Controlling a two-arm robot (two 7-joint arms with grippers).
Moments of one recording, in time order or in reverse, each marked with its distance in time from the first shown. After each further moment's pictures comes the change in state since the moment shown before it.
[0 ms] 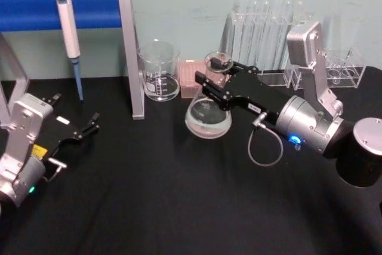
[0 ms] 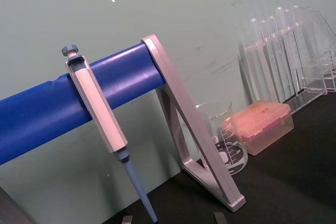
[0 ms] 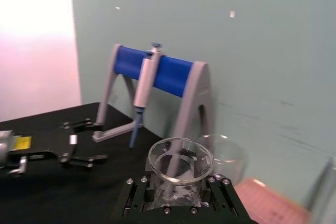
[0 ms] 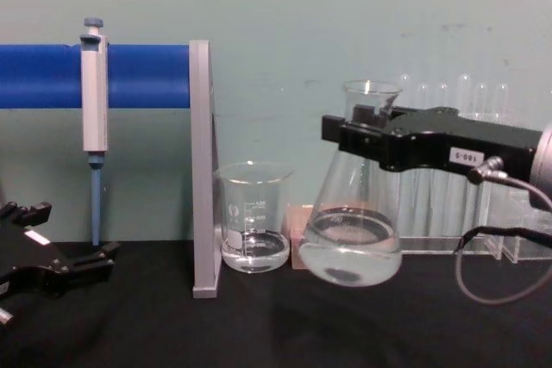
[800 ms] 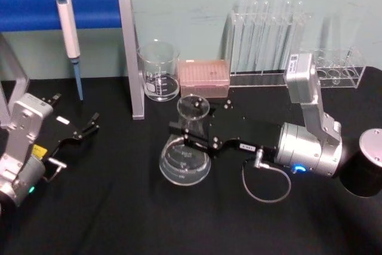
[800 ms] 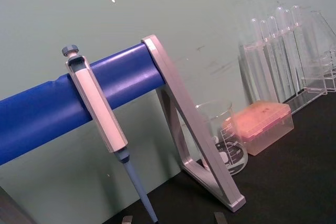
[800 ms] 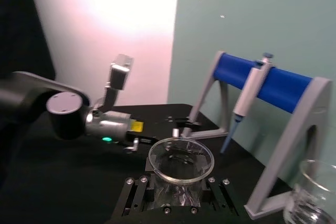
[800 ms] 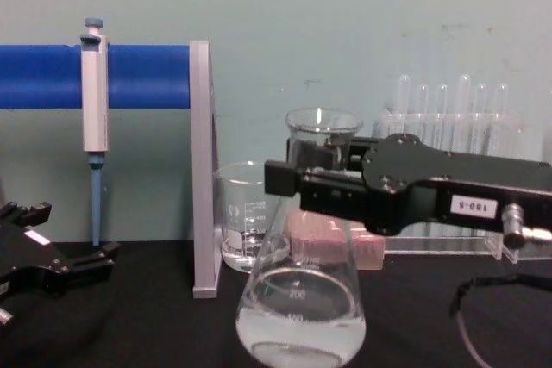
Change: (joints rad) left arm 0.000 0.000 0.000 0.000 0.000 0.000 0.000; right arm 0.009 0.111 -0.117 -0.030 0.111 -0.105 0.303
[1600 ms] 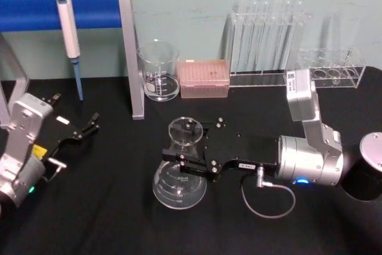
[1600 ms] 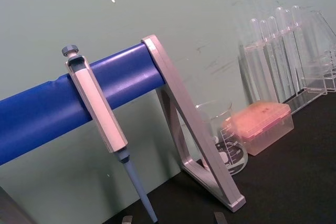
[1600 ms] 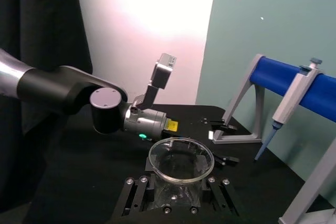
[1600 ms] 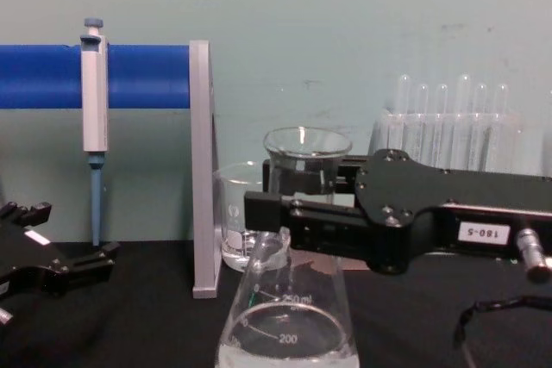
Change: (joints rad) left arm 0.000 0.000 0.000 0.000 0.000 0.000 0.000; right arm 0.021 0.058 -0.077 -0.026 0.044 -0.036 0.075
